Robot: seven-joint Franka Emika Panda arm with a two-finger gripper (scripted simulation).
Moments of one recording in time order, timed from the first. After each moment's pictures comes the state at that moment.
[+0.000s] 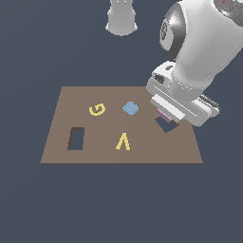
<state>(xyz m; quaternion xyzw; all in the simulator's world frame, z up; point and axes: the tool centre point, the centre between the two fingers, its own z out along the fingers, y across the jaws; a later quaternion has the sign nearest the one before) -0.023 0.163 0.038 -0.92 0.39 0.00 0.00</state>
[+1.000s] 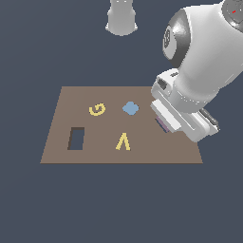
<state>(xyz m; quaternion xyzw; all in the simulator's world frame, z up) 0.012 0.160 0.040 -0.86 0.50 0.00 0.00</state>
